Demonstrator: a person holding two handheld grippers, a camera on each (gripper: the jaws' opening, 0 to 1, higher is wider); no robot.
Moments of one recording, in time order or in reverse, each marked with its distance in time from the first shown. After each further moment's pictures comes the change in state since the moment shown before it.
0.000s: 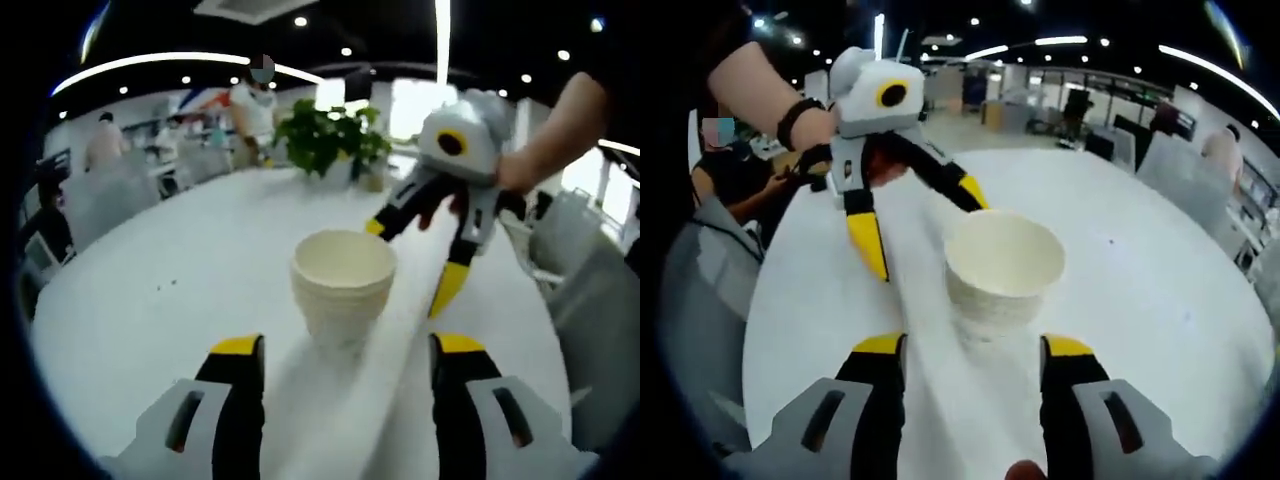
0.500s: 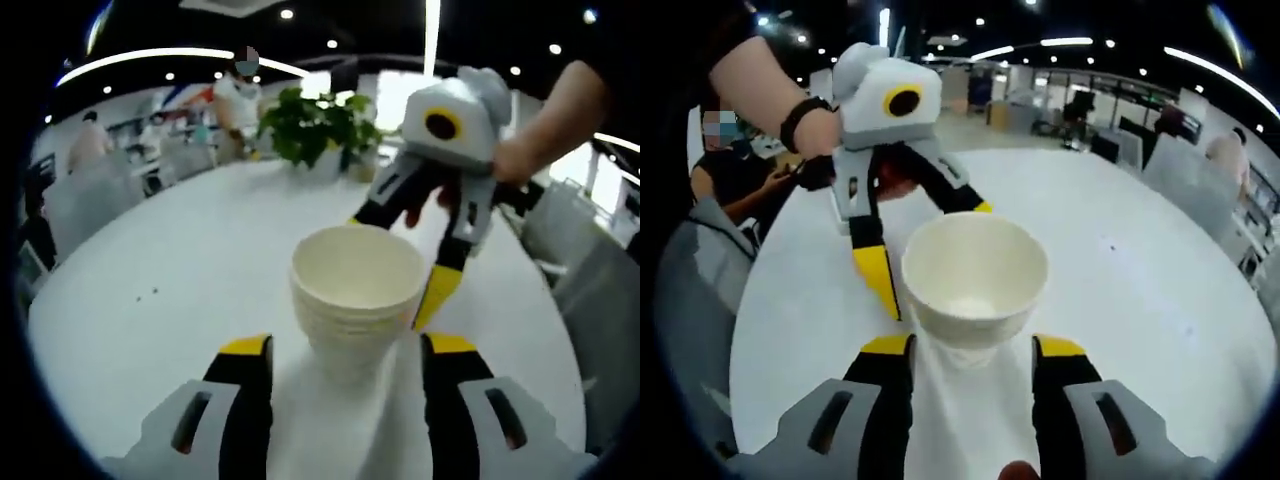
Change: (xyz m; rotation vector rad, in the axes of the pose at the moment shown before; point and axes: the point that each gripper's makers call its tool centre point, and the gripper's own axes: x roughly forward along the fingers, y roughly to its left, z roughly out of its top) left arm 0.042 0.017 -0.002 0.016 0.043 -0.057; right arm 0.023 -0.028 0.004 -0.036 0.006 0.023
